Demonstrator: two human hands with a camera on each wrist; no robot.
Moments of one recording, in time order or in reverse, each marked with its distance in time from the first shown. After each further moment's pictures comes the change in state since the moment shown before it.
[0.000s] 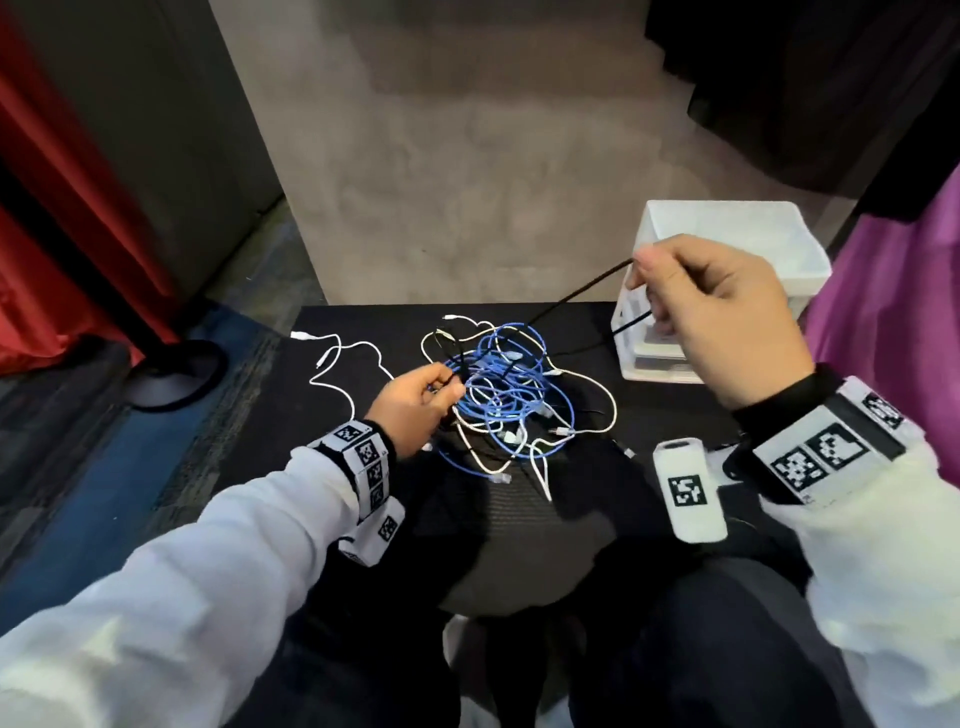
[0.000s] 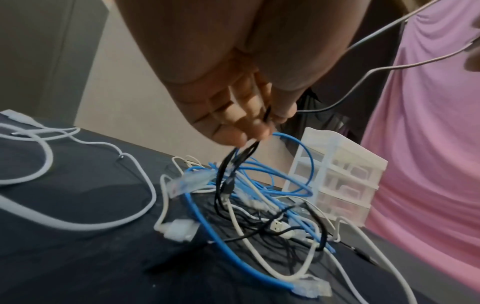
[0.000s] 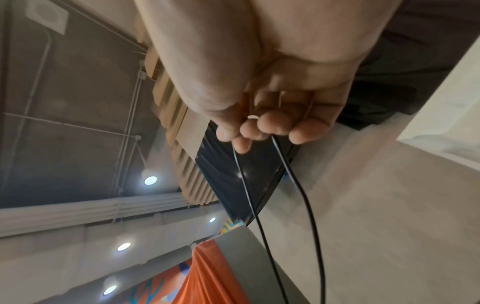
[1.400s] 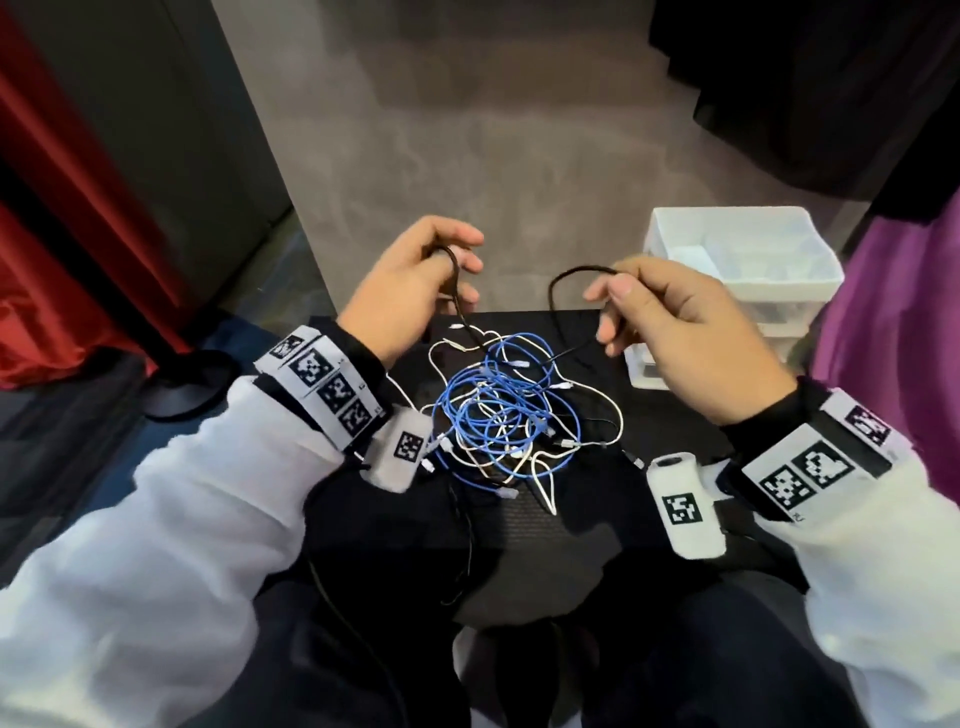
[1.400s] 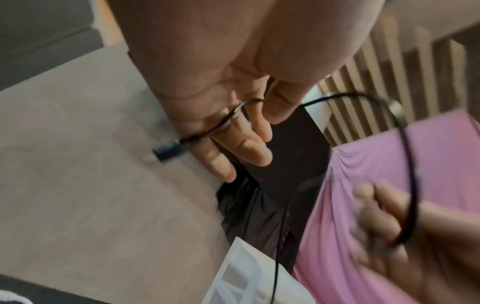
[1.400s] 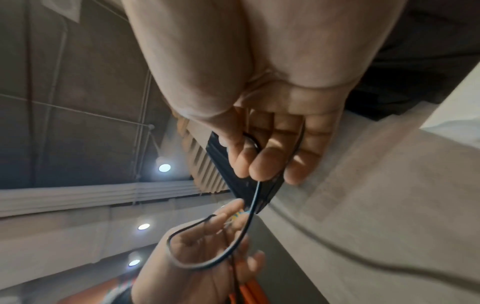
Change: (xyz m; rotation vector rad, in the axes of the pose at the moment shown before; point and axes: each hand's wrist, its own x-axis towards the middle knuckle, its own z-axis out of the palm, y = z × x) left_hand 0.003 0.164 -0.056 -0.412 0.005 0.223; right_hand -0.001 -0.005 0.015 0.143 -0.246 0.015
